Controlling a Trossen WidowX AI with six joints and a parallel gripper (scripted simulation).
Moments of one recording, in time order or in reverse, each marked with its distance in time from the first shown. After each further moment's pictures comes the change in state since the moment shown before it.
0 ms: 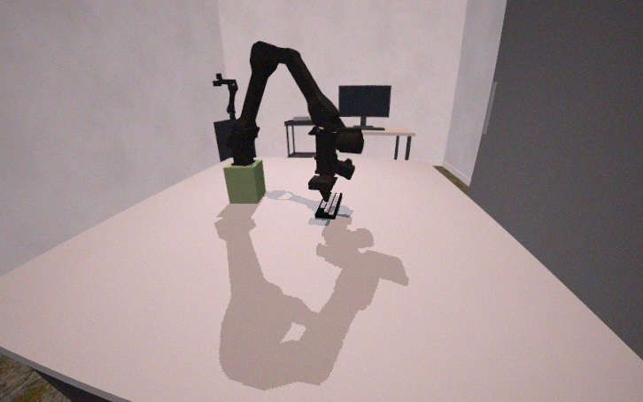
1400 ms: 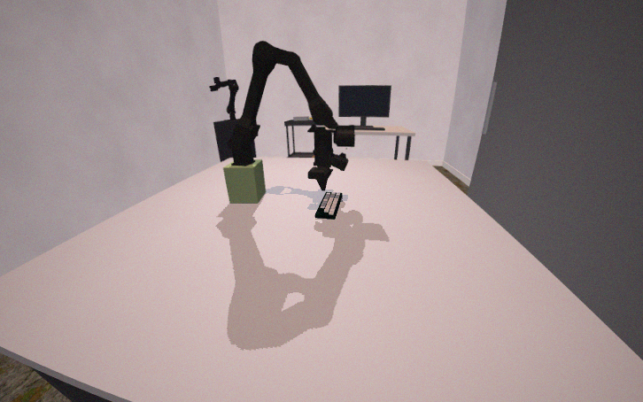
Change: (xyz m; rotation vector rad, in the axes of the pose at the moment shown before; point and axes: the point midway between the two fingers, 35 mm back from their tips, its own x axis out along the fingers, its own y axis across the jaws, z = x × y) arm 0.003 0.096 -0.030 -0.012 0.012 0.006
